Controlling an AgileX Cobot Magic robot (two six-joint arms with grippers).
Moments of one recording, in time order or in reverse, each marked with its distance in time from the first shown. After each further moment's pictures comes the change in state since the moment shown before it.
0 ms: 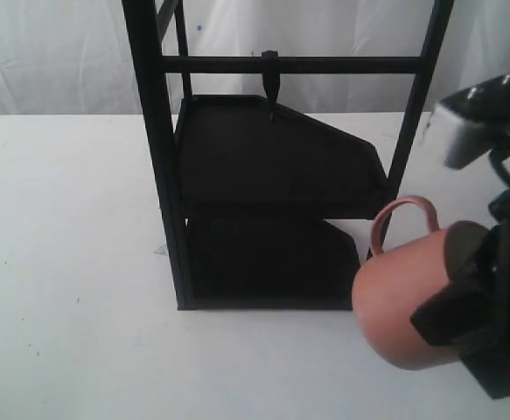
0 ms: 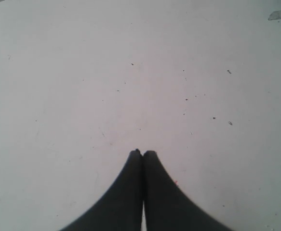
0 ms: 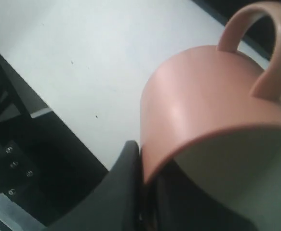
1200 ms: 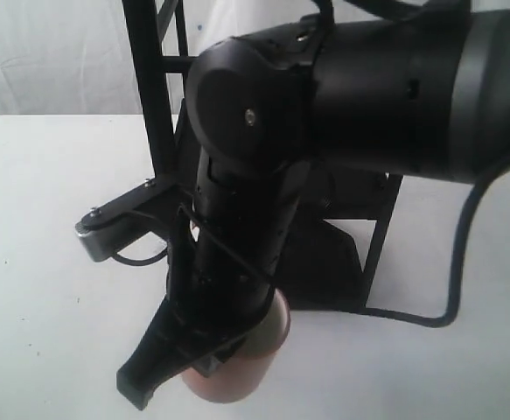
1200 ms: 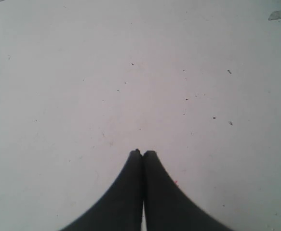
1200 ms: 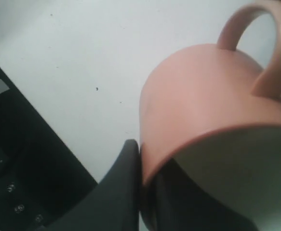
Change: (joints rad) left arm 0.000 0.000 0.000 0.000 0.000 0.000; right arm 0.476 0.708 -0.408 -0.177 -0.063 0.278
